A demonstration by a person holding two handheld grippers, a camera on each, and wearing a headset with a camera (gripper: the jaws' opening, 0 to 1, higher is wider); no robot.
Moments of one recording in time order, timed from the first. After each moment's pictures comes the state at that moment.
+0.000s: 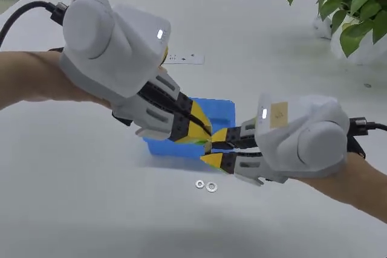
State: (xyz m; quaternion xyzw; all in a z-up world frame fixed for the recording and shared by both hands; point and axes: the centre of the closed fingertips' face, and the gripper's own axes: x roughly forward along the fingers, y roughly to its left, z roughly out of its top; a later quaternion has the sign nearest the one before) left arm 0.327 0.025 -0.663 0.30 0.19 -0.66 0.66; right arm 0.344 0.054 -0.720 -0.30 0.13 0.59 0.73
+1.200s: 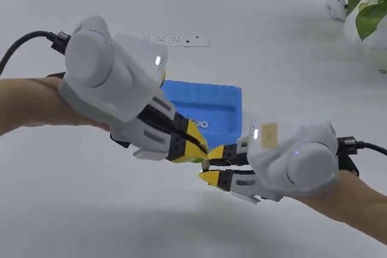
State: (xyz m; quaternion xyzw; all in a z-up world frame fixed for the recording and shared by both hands) left arm 0.325 0.035 -0.706 0.26 0.23 -0.66 0.67; right arm 0.335 0.062 -0.765 -0.29 0.17 0.61 0.72
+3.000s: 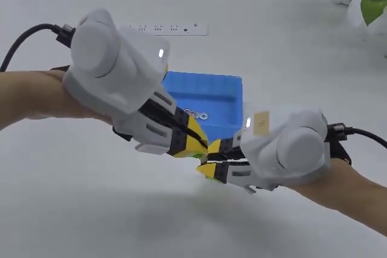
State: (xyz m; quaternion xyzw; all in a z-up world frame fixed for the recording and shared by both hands) left arm 0.331 0.032 -0.720 0.25 0.25 -0.66 0.66; right arm 0.339 0.063 -0.779 -0.27 0.20 0.61 0.71
